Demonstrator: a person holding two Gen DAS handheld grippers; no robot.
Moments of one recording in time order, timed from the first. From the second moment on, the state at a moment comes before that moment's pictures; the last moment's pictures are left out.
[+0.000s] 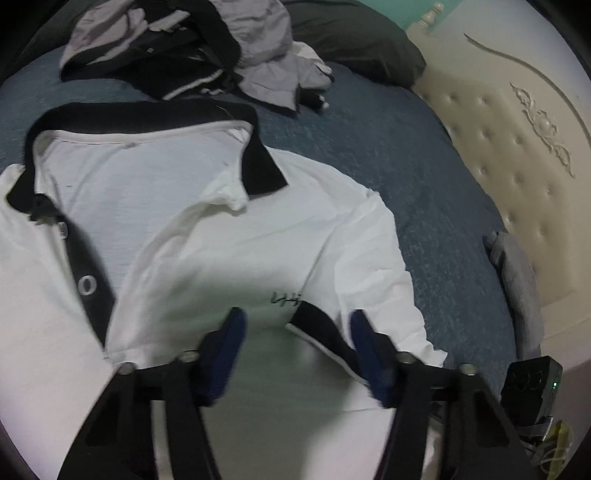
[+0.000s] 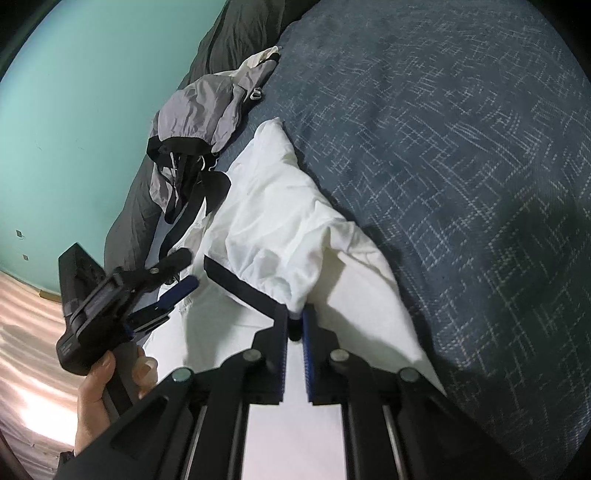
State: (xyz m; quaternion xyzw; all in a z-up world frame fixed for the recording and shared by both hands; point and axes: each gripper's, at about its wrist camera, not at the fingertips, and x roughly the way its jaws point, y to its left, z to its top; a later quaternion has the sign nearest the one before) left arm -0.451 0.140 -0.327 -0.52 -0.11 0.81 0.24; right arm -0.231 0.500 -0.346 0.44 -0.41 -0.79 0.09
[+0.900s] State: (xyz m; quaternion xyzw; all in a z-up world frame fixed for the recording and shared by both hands) left arm -0.460 0.142 -0.329 -0.53 -0.07 0.81 0.24; right arm -0.216 0.486 -0.357 0.43 -0.46 -0.77 0.11
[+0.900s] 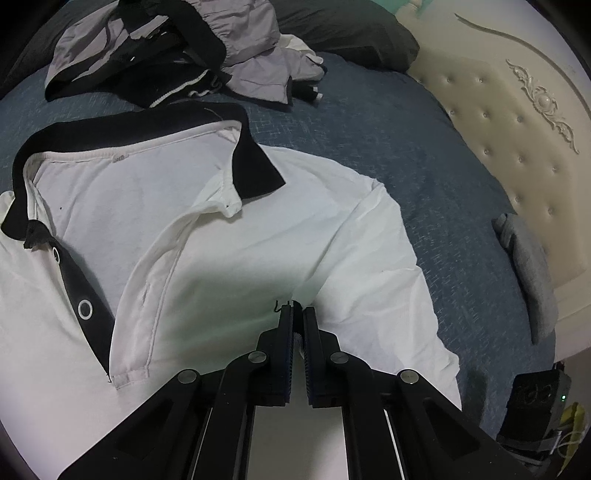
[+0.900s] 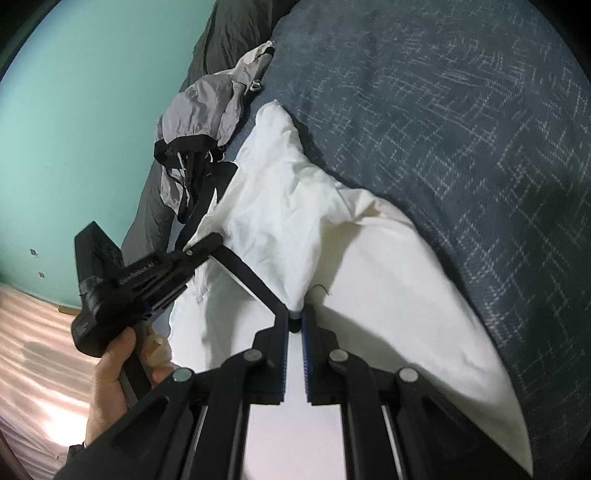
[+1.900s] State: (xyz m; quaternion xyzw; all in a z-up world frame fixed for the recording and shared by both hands) left arm -0.368 0.159 -0.328 -0.53 -0.12 0.80 0.26; right arm -0.247 0.522 -0.328 0.48 -0.25 -0.83 0.08
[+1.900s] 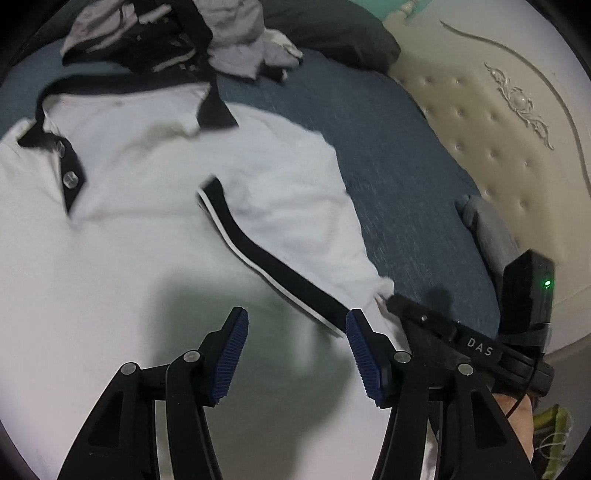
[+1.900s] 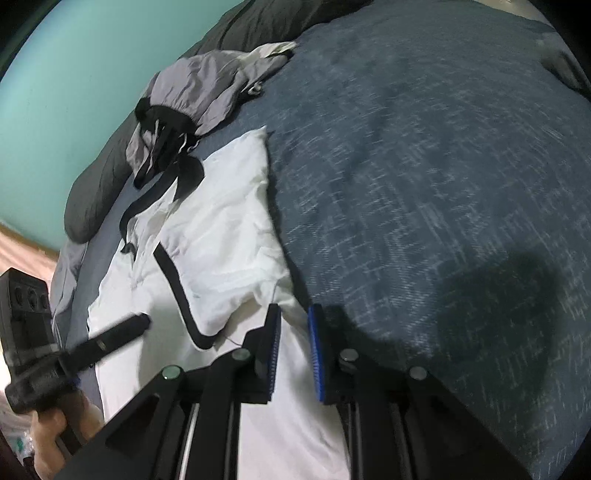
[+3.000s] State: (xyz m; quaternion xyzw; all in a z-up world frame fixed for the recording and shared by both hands) left arm -0.366 0.180 -0.346 -0.54 -0.17 0.78 0.27; right arm -0.257 0.510 -0.329 0.48 -0.17 -0.85 0.14
